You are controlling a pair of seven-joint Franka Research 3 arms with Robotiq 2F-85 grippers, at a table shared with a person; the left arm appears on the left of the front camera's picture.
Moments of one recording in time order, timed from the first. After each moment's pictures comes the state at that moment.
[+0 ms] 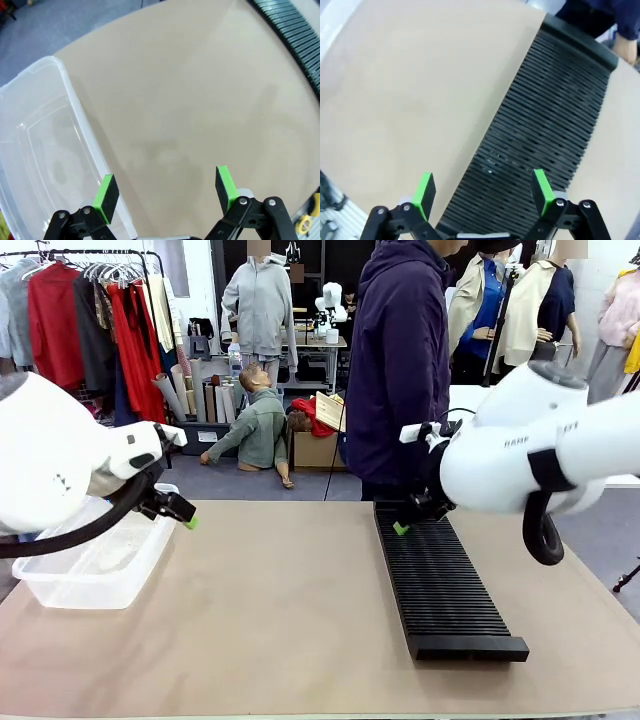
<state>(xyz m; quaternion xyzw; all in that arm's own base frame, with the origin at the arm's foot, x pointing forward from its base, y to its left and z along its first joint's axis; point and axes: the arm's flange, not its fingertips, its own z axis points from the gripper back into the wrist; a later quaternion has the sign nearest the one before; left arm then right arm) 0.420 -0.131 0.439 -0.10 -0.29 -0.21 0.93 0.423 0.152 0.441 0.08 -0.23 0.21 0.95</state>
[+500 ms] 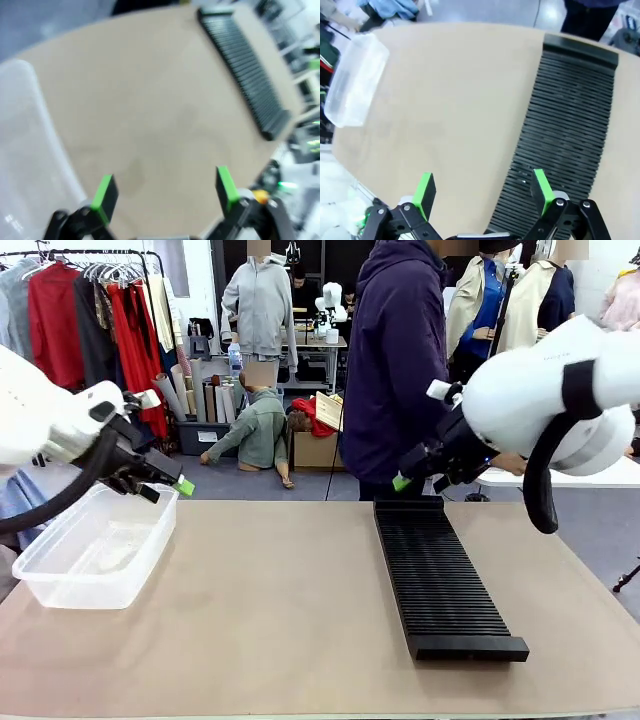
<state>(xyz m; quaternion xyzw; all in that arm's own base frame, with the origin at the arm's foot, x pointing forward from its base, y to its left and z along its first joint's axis) 0.427 -0.094 0.483 -0.29 -0.25 -0.18 0.91 0.428 0.130 0.498 0.20 -0.25 0.11 0.94</state>
